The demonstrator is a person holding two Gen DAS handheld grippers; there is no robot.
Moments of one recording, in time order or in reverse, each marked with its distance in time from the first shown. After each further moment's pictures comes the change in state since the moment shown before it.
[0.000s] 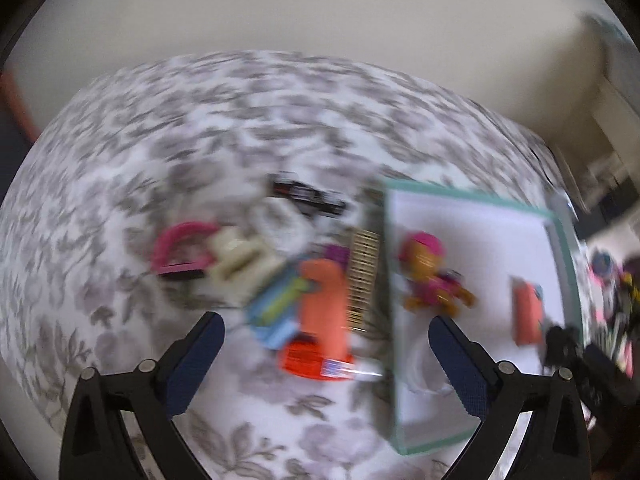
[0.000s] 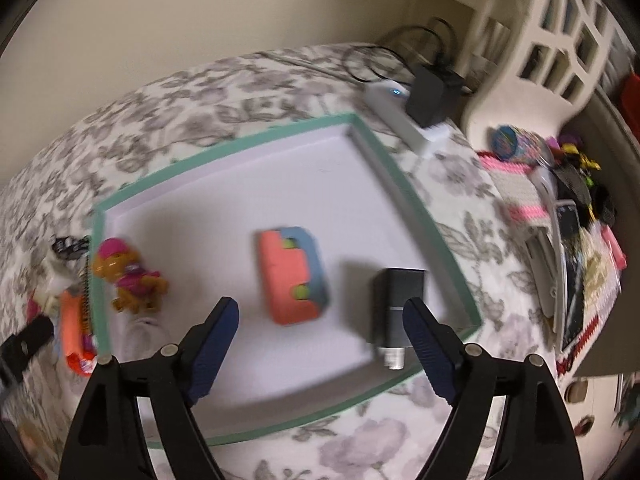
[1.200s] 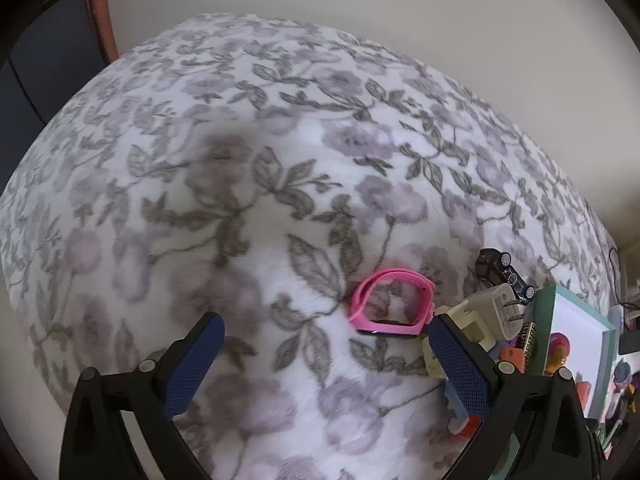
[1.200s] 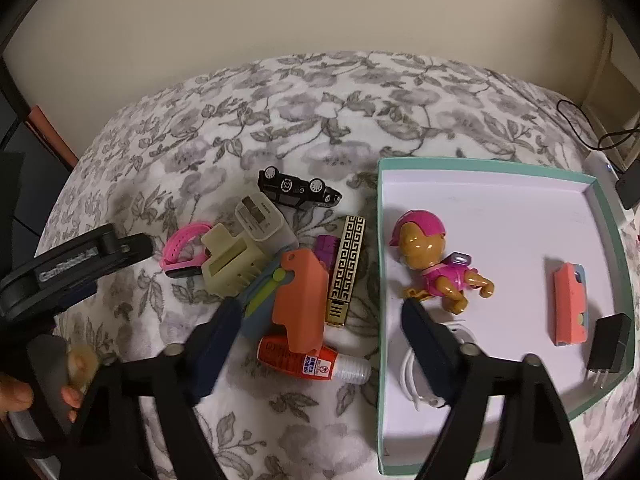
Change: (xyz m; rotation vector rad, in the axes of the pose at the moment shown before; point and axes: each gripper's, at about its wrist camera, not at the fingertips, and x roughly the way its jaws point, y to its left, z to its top) left arm 0.020 0.147 0.022 -0.292 0.008 0.105; right arm -0.009 0.179 -0.028 -0.302 0.005 0.361
